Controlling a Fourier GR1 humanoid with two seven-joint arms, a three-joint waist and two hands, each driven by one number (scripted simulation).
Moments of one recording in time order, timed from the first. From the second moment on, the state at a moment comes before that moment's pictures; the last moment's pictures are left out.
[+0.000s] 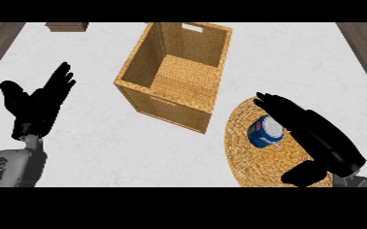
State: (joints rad) left arm -0.19 0.35 0.07 -1.40 0.16 0.01 0.22; right arm -0.05 -0.31 0.12 -1.88 0.78 0.52 -0.07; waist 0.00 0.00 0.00
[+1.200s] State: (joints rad) left arm -0.20 0.30 0.13 -1.39 0.09 -0.04 0.21; right arm -0.07 -0.26 0.24 -1.71 1.12 0.32 -0.15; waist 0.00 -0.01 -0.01
